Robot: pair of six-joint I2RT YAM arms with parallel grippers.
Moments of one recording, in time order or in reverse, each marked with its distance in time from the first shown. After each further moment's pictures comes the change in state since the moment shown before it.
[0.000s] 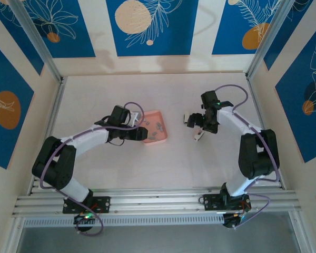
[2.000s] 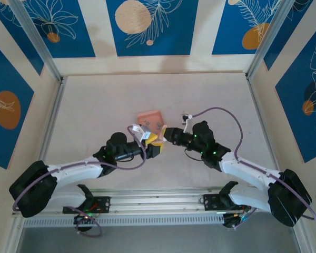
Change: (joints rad) left arm -0.362 -0.311 -0.434 0.888 -0.078 0.095; right arm 0.494 -0.592 -0.631 1.082 -0.145 0.462
